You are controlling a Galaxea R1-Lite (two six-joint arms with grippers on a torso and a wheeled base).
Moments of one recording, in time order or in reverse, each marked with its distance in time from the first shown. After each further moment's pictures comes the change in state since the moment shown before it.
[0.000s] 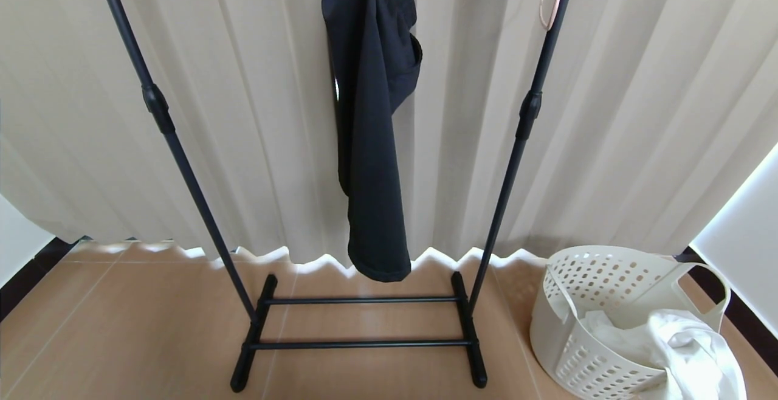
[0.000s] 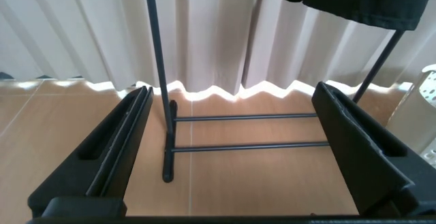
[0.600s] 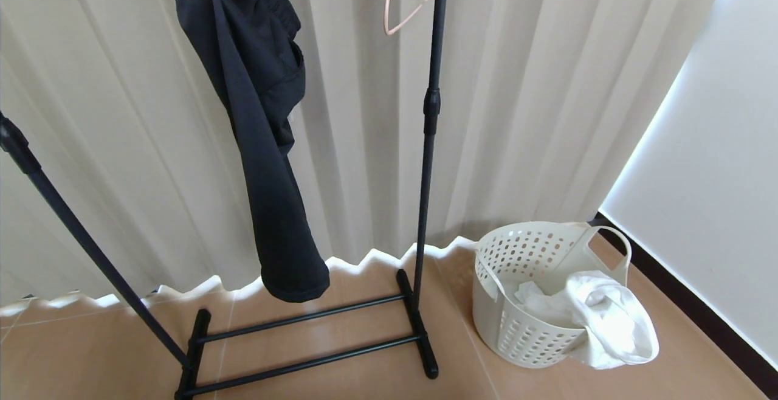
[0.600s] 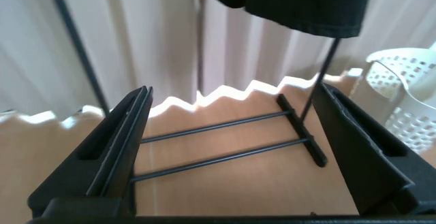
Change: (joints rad) left arm 0.000 0.000 0.000 0.000 0.000 0.001; right arm 0.000 0.000 0.000 0.000 0.000 0.001
